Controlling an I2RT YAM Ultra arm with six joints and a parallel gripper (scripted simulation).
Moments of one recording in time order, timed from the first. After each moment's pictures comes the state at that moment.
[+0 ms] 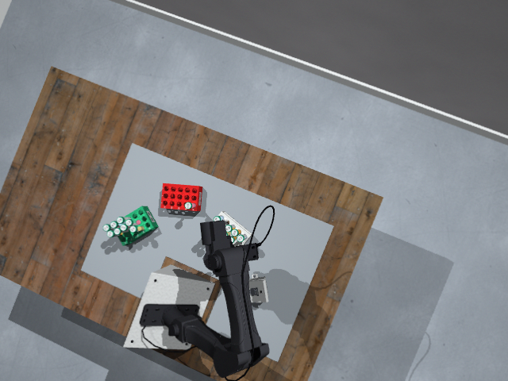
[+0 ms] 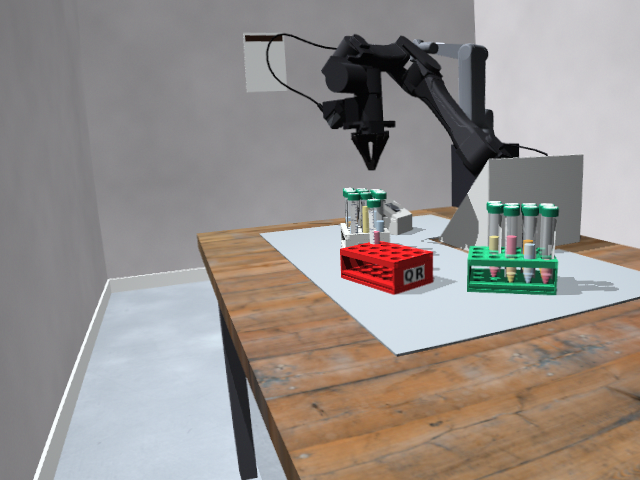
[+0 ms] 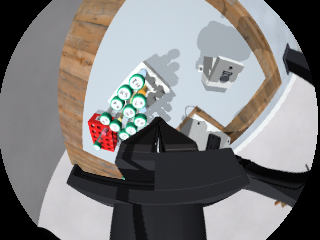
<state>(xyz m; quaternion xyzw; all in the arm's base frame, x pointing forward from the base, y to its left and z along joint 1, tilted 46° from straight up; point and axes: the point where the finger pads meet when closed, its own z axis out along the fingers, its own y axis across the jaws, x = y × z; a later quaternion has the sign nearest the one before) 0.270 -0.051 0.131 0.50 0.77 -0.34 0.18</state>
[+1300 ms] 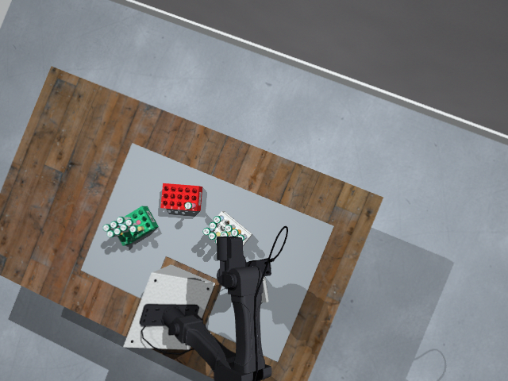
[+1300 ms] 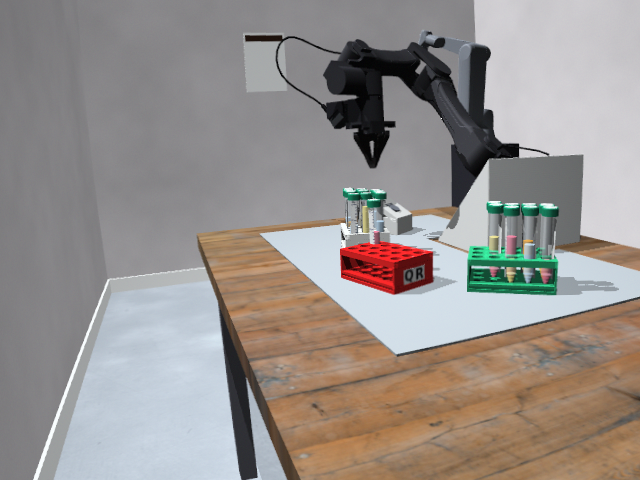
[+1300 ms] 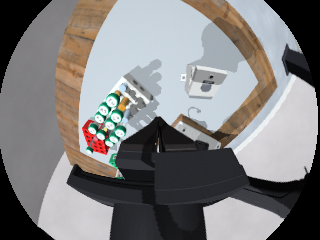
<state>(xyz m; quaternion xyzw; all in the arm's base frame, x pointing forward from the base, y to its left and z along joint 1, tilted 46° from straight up) 0.242 -0.081 0.166 0.50 0.77 -0.34 0.18</state>
